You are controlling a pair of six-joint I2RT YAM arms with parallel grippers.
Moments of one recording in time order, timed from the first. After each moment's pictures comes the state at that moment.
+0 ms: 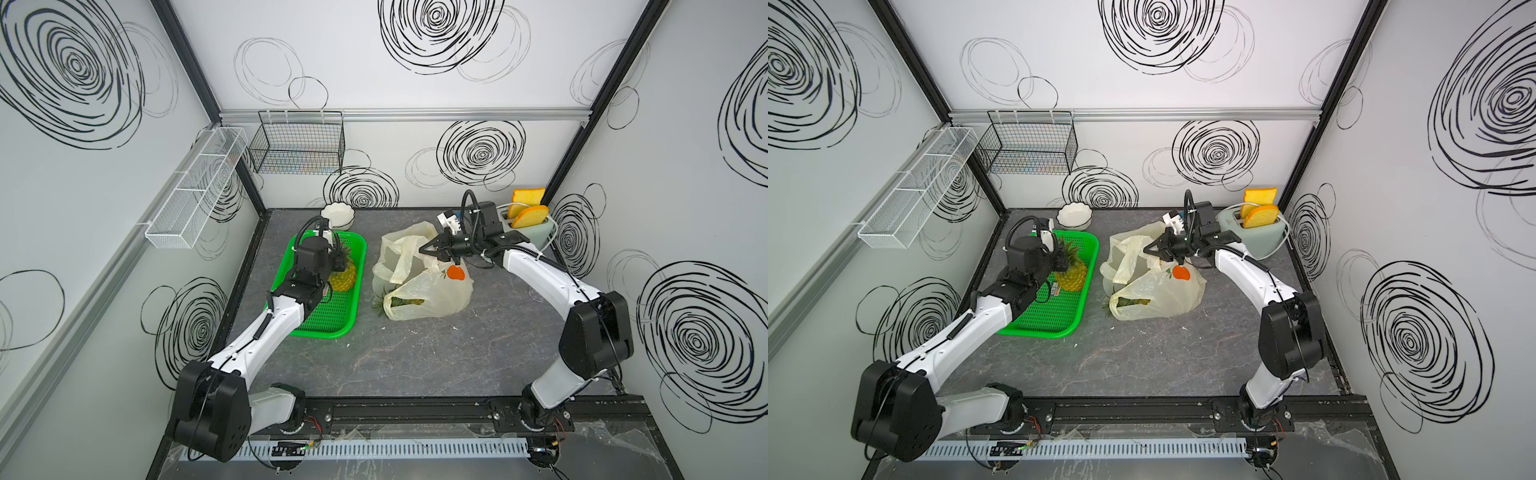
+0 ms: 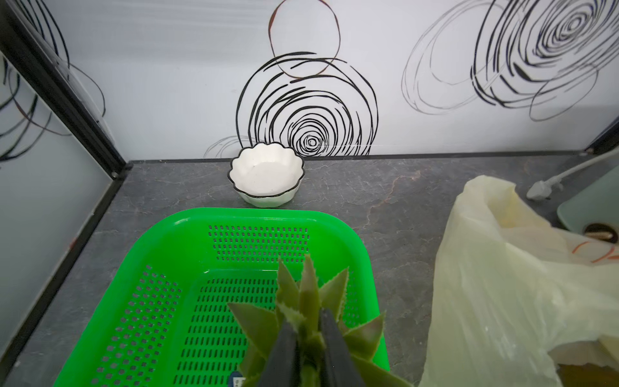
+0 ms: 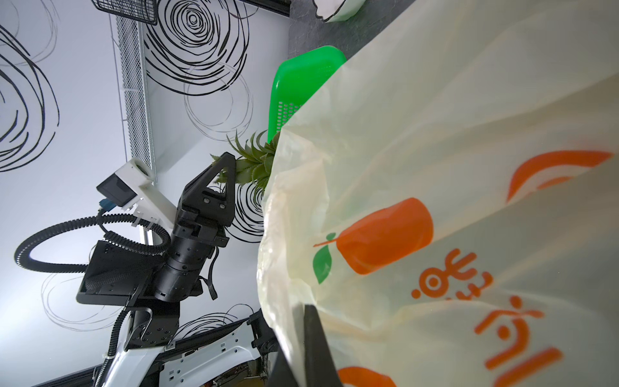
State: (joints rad) left arm -0.25 1.24 0.83 0.01 -0.16 -0.15; right arm 0.38 1.65 1.36 -0.41 -0.86 0.81
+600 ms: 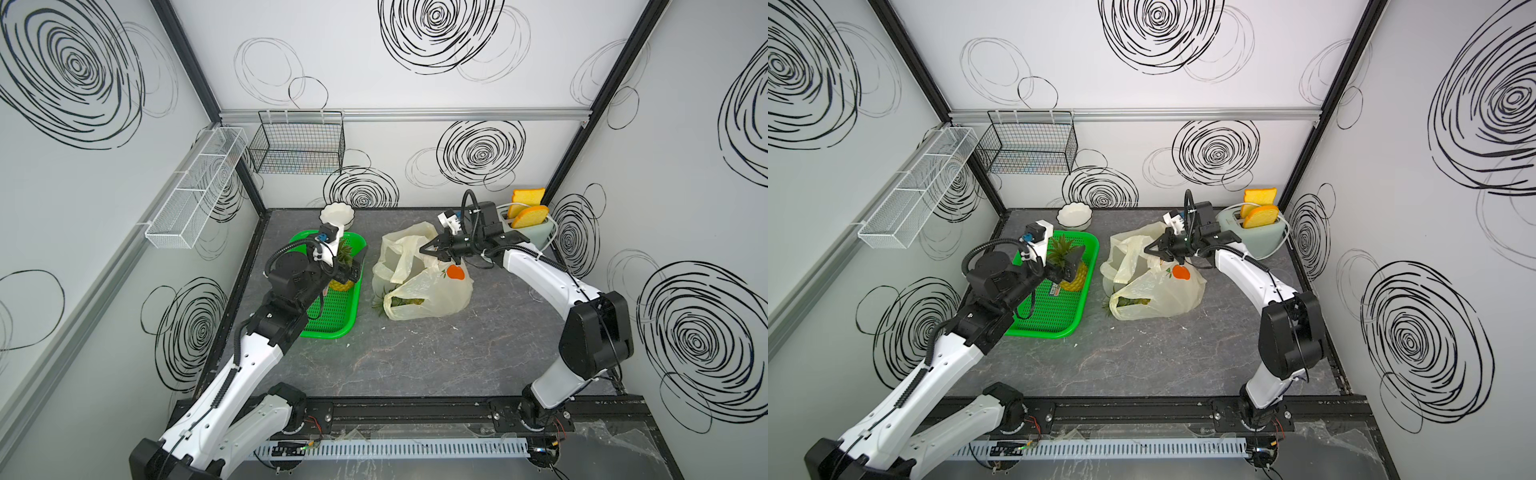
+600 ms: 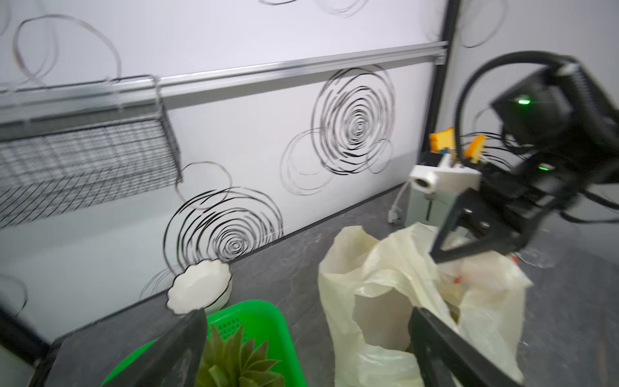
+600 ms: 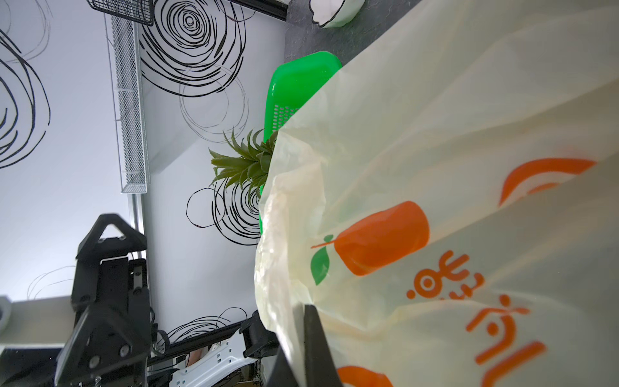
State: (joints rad) left arm -0.38 0.89 0.82 -0.01 0.14 0.13; right arm 0.38 1.65 1.36 -0.42 -0.84 0.79
